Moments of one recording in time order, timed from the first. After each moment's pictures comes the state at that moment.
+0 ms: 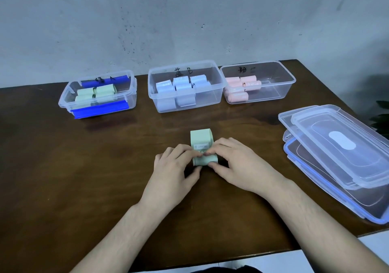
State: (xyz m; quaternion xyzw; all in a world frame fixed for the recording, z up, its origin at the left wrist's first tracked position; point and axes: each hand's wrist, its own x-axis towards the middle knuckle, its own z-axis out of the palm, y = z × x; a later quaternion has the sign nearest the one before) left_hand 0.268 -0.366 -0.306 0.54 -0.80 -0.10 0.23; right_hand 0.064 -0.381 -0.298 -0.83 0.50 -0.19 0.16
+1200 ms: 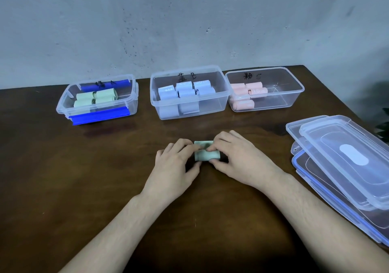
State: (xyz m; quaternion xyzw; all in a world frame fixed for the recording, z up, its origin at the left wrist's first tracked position) left_hand 0.272 -0.411 -0.306 0.54 -0.81 -0.10 0.21; right_hand 0.067 -0.423 -0.286 -0.85 0.49 -0.15 0.09
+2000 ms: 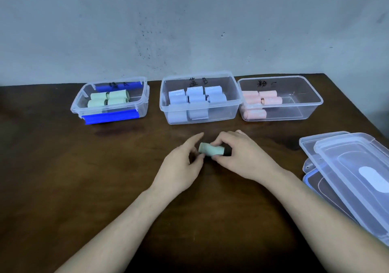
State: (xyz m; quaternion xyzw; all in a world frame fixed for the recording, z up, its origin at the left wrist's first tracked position) left_hand 0.257 -0.434 -0.290 0.60 -0.71 -0.26 0.27; right_hand 0.068 -0.462 -0.280 -0.80 0.52 -0.18 0.22
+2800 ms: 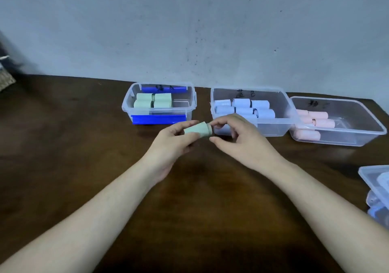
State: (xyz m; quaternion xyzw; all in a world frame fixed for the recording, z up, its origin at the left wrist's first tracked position) left_hand 0.383 -0.464 -0.242 0.54 -0.38 -0.58 0.47; right_hand 0.190 -0.492 -0.236 -0.79 0.46 -0.29 0.27
